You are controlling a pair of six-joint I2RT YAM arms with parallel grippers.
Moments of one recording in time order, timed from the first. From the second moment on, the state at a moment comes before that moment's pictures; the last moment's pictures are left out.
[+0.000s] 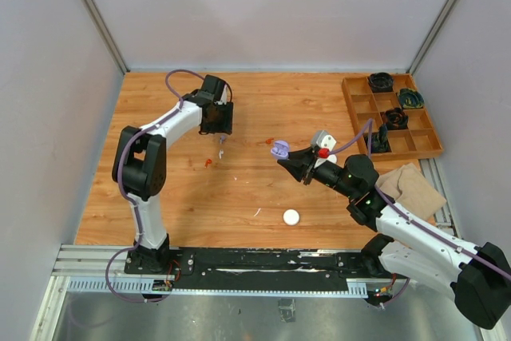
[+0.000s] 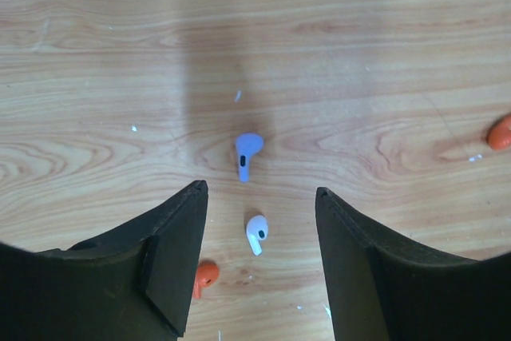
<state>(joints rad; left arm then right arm) -0.35 1.90 1.43 -0.54 -0.06 -0.27 0.69 0.89 0.43 0.51 -0.33 0.00</state>
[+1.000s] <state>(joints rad) -0.34 2.10 1.57 -0.64 -0.12 -0.30 0.68 0.90 0.43 0.51 -0.33 0.00</state>
